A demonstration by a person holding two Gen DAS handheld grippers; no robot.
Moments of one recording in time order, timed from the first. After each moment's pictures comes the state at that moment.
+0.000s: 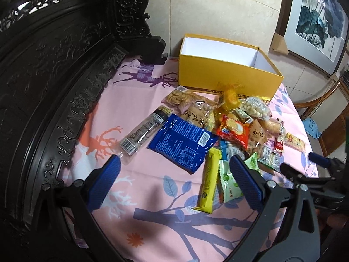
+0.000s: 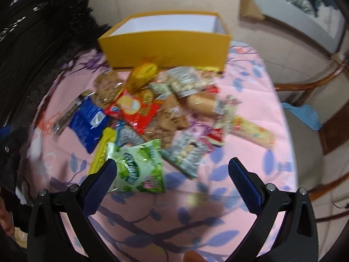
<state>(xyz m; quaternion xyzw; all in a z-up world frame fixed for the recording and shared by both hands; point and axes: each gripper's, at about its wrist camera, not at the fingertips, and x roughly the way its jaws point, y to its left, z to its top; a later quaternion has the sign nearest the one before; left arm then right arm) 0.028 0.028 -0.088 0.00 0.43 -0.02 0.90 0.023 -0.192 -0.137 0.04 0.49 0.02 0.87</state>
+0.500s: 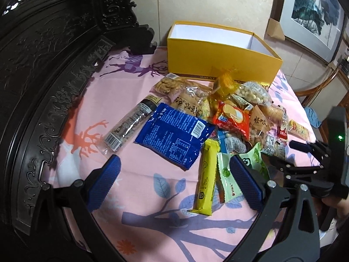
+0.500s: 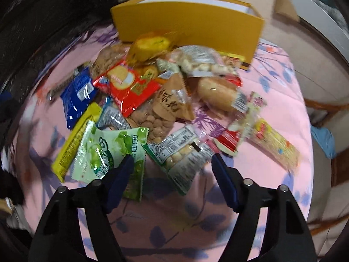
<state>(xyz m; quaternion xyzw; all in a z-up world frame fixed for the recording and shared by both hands) 0.038 0.012 -0.126 0.03 0.44 -0.04 0.89 0.050 -0.207 -0.198 -0.04 0.51 0.11 0.85</state>
